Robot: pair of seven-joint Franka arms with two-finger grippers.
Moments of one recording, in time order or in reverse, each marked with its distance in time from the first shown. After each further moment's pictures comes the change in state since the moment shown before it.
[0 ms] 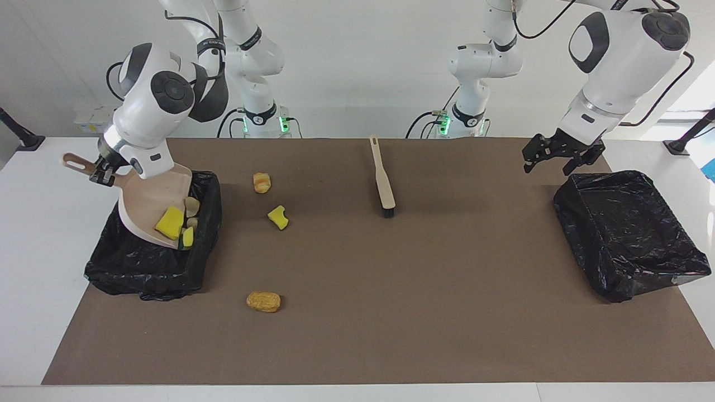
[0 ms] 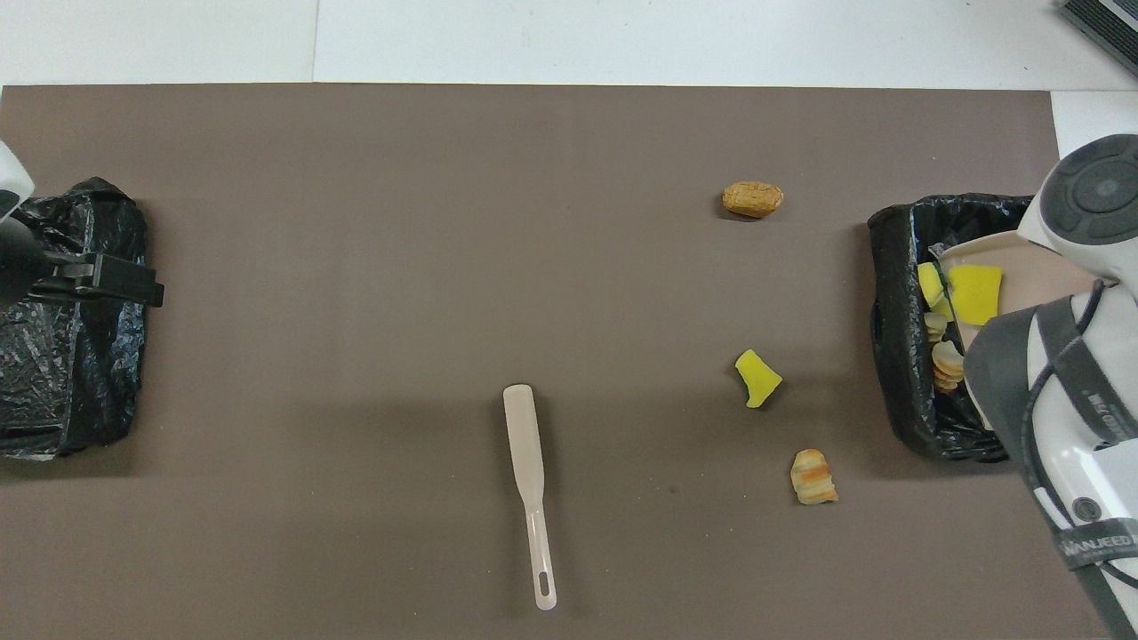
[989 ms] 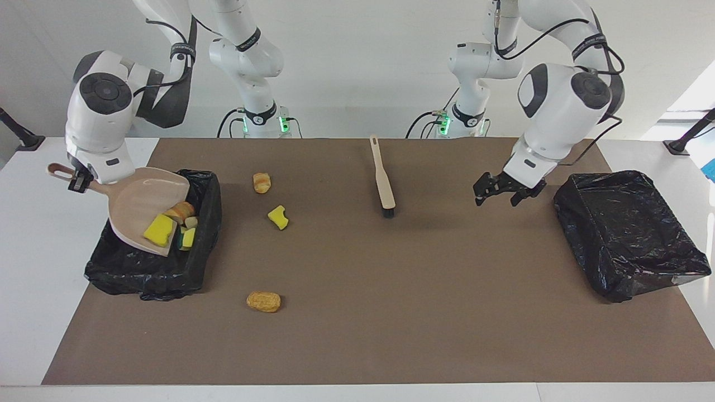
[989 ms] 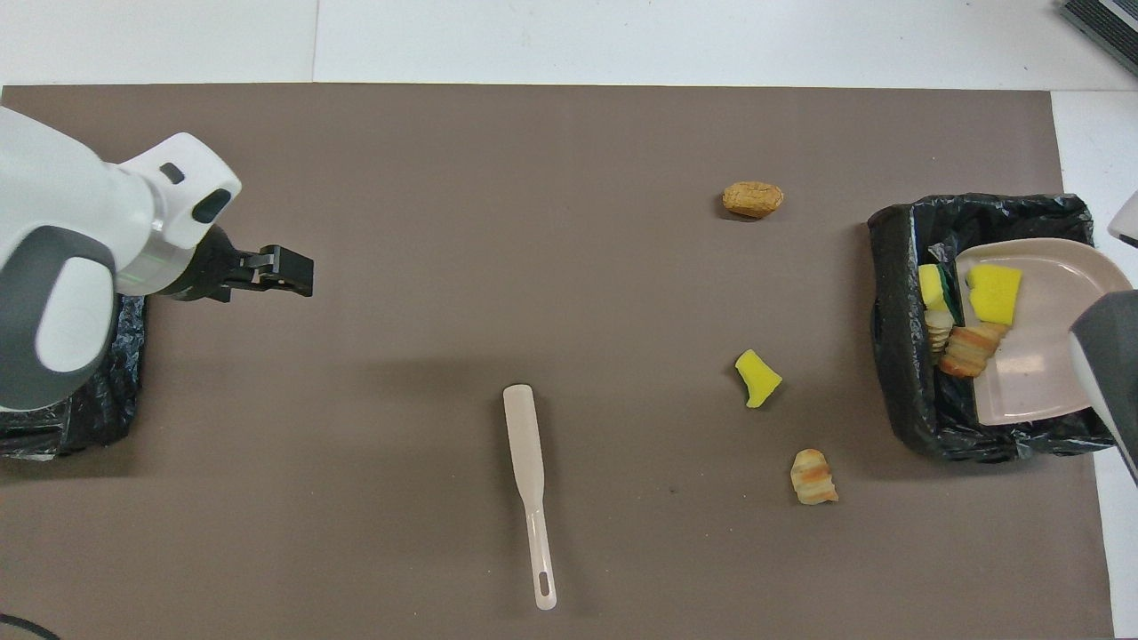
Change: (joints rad) left arm -0.066 0.055 -0.020 -0.097 -0.079 0.110 -0.083; right arm -0.177 0.020 -0.004 0.000 0.198 0.077 -0.027
